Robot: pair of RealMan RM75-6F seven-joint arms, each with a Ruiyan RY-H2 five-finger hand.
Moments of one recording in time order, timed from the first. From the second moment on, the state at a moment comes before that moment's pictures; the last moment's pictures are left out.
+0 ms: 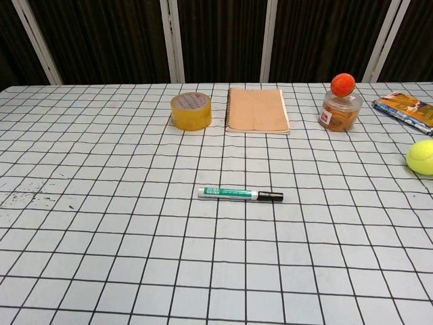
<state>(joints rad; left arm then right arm) -0.02 -0.96 -0.04 -1.79 1.55 1.54 0.19 0.08 -1.20 0.12 -1.26 -1.45 1.46 0.21</state>
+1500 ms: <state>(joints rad) -0.53 -1.16 -0.30 -2.00 0.88 1.25 0.80 0.10 -1.17 0.11 -1.36 -1.43 1.42 0.10</state>
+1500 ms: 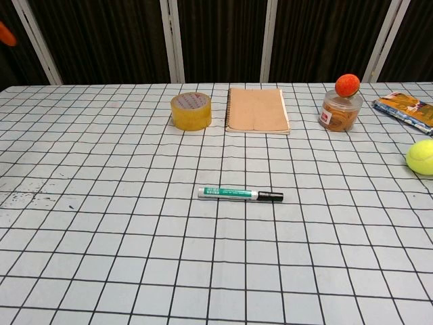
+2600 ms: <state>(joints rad) -1.11 -1.92 -0.45 -1.60 0.30 1.34 1.07 0.12 -1.15 0.11 -1.42 -1.42 1.40 0.04</state>
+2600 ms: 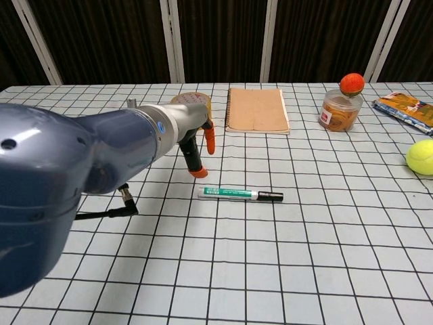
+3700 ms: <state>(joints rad) -1.16 -2.12 -0.36 -1.31 0.42 1.23 1.06 0.12 -1.15 0.11 -1.42 -1.42 1.40 0.05</state>
